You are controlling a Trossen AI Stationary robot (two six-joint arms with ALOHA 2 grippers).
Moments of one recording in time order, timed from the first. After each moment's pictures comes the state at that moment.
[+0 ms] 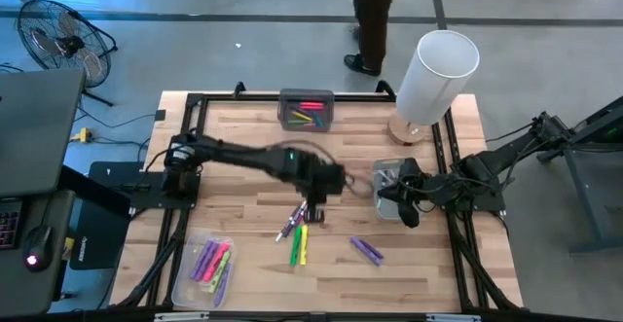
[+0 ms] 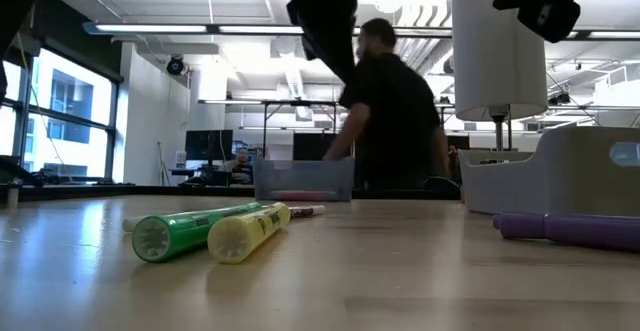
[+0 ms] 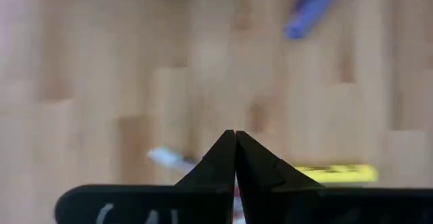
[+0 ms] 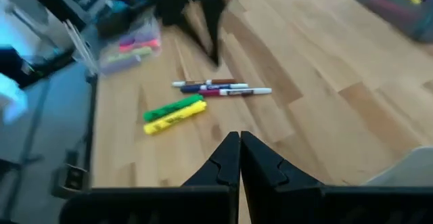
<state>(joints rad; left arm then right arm) -0.11 1.98 1.82 -0.95 0.04 -0.09 0.46 0.89 0.74 -0.45 0.43 0.76</state>
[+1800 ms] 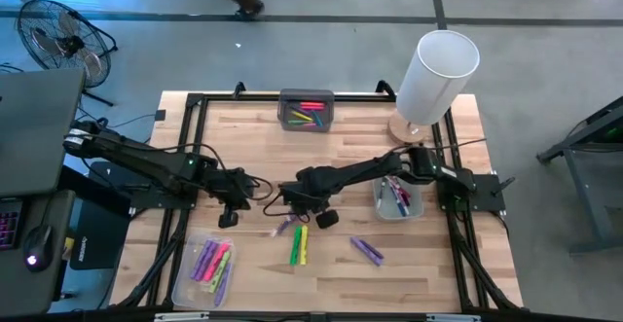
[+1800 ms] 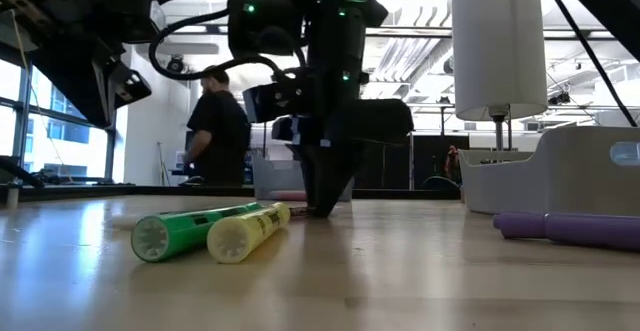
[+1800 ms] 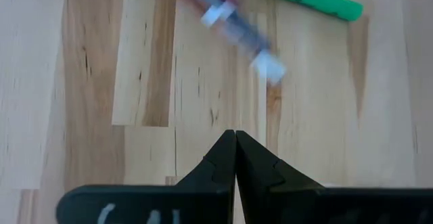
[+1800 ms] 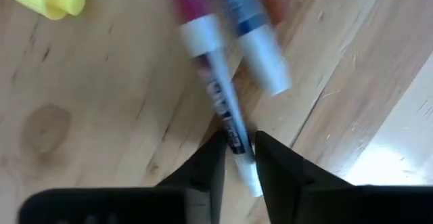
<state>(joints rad) -0.22 1.02 0.63 -0.58 0.09 -0.32 0.09 2.35 1.85 -1.02 0.11 -0.35</state>
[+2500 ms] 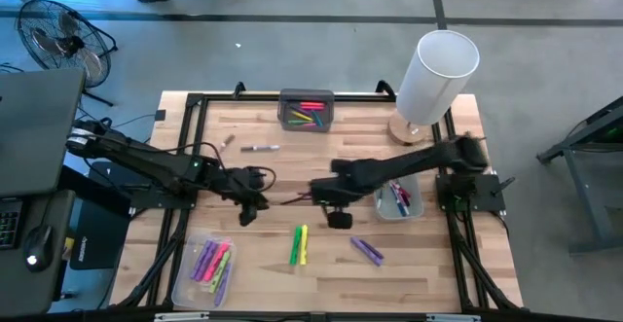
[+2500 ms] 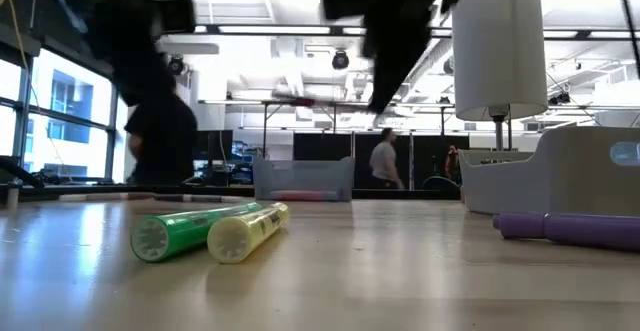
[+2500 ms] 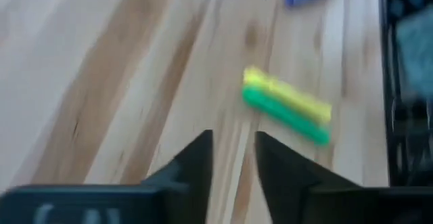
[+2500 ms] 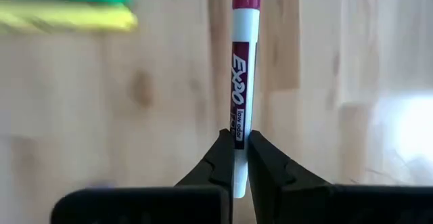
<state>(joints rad) -0.22 1.08 0.63 -0.28 -0.03 -0.61 0.18 1.88 1.58 -1.01 0.16 0.24</state>
